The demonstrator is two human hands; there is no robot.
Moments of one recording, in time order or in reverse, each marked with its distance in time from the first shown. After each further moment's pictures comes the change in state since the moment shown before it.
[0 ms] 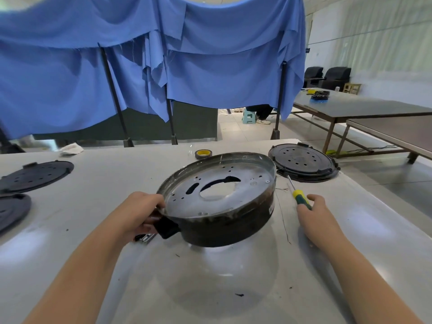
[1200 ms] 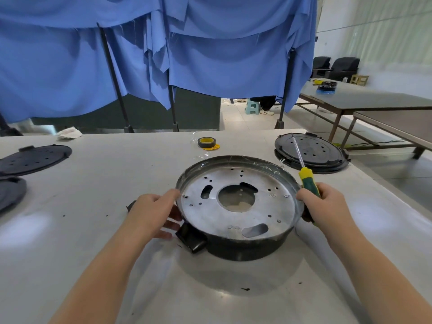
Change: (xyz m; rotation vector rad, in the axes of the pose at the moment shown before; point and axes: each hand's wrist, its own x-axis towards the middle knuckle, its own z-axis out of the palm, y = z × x) left_hand -0.010 -0.024 0.027 0.030 0.050 0.027; right_hand -0.008 -0.007 0.002 0.410 -0.008 -0.191
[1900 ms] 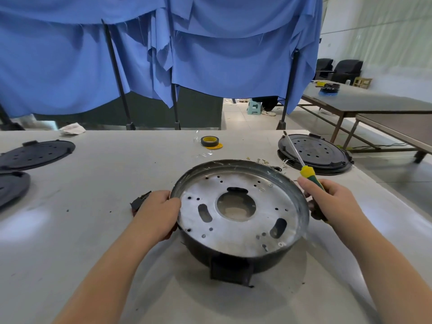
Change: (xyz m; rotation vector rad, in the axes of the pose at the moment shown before) left_hand 0.005 -0.012 -0.001 0.152 0.001 0.180; right_hand 0.009 -0.007 -0.008 0.017 -0.089 0.040
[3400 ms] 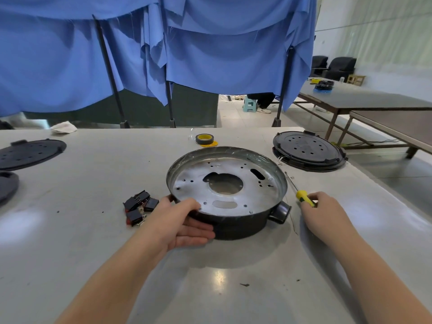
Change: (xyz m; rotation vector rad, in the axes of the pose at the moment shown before) left_hand -0.027 0.017 0.020 -0.476 -0.274 -0.230; right_hand 0.000 0.026 0.005 -0.695 0.132 0.052
